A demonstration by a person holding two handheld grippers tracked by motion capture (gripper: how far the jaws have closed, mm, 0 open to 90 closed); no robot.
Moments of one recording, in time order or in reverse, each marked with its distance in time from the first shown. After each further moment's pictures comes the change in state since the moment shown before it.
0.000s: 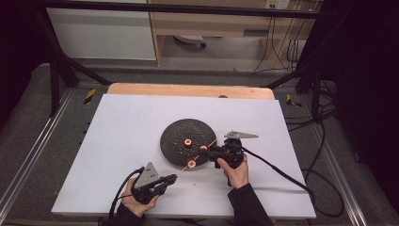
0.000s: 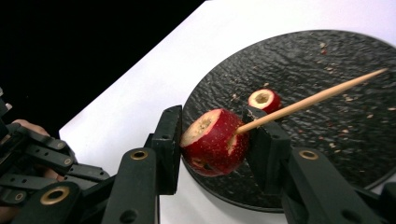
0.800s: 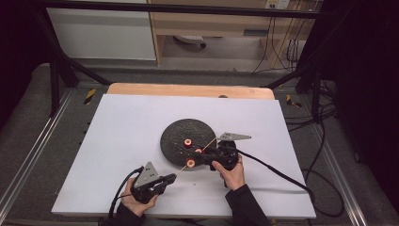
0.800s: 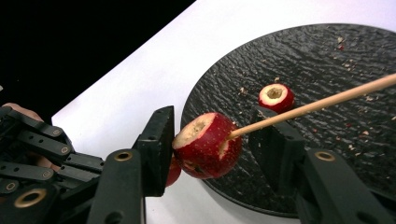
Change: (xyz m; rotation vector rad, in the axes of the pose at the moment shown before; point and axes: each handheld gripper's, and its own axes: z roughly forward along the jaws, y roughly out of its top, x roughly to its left) left arm 0.002 -0.001 0.000 0.004 0.009 -0.007; right arm 0.011 -0.004 0.013 0.045 -0.005 -0.050
